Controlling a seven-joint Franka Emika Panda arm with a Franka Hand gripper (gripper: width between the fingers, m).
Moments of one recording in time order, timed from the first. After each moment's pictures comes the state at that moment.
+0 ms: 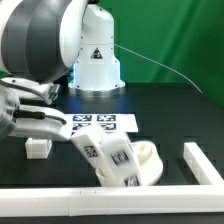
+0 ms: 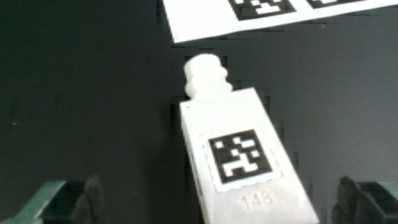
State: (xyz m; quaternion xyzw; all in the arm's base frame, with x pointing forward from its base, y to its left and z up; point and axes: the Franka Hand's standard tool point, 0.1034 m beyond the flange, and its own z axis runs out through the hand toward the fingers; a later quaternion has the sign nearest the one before) arm 0.505 -0.145 0.039 -0.88 0.13 0.45 0.06
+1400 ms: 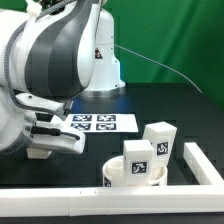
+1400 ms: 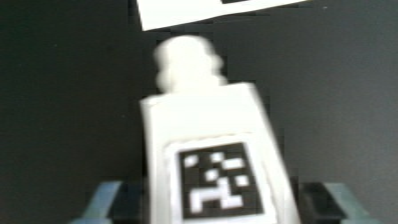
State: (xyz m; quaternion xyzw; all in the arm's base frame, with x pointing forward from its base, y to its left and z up) arm 0.487 -0.130 0.012 -0.88 0.14 0.46 0.06
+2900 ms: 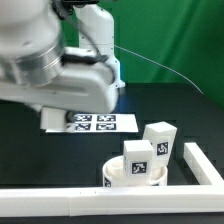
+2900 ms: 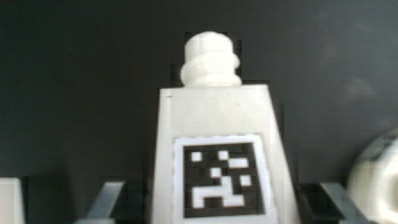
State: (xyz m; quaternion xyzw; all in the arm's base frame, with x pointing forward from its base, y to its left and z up) arm 0.562 -0.081 0.097 -0.95 0.17 0.27 0.02
